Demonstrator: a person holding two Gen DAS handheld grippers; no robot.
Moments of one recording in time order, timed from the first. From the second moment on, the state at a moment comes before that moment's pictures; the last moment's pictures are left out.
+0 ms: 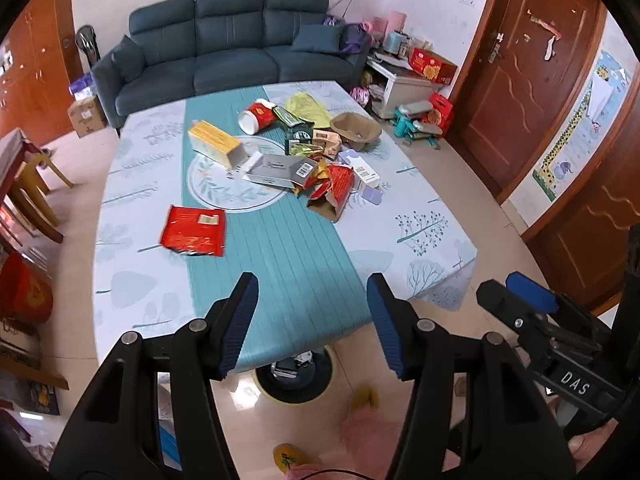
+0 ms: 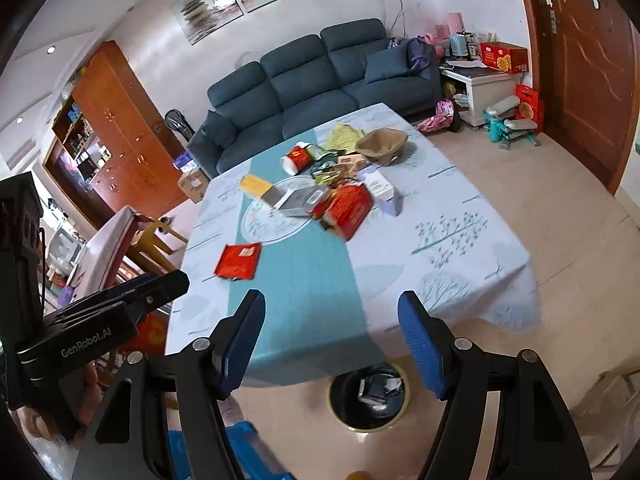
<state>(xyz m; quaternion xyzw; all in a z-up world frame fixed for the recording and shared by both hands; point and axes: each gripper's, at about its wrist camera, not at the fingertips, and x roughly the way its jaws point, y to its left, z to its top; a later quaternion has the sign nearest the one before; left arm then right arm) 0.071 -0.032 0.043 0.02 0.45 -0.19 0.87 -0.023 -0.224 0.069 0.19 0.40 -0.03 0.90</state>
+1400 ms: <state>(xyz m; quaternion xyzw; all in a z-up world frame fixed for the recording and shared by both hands) 0.333 -0.218 -0.162 0.03 0.66 -0.06 0.75 0.301 -0.375 -0.101 0.13 0.56 0.19 0.80</state>
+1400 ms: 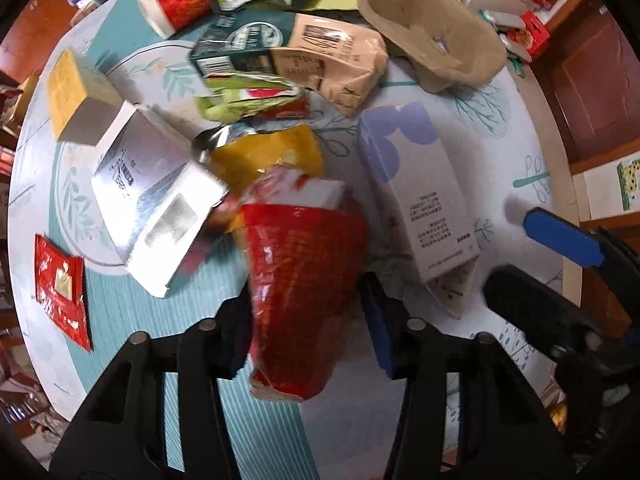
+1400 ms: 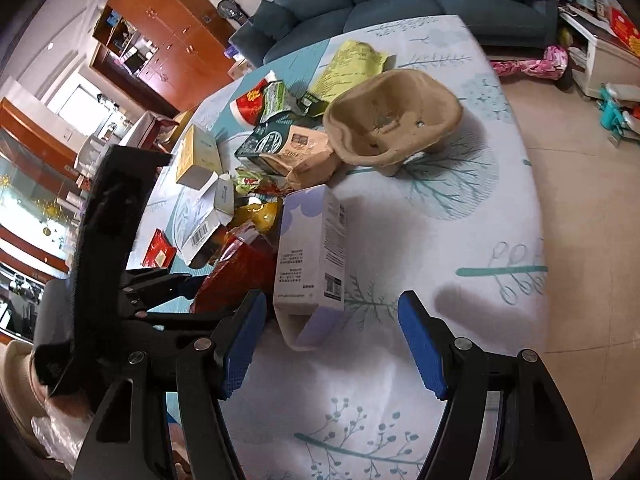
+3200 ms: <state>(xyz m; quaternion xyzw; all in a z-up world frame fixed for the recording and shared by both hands) 0.147 -0.033 -0.049 -0.07 0.56 -0.15 0.81 0.117 -0.245 -0.035 0.11 0.51 0.10 0.85</state>
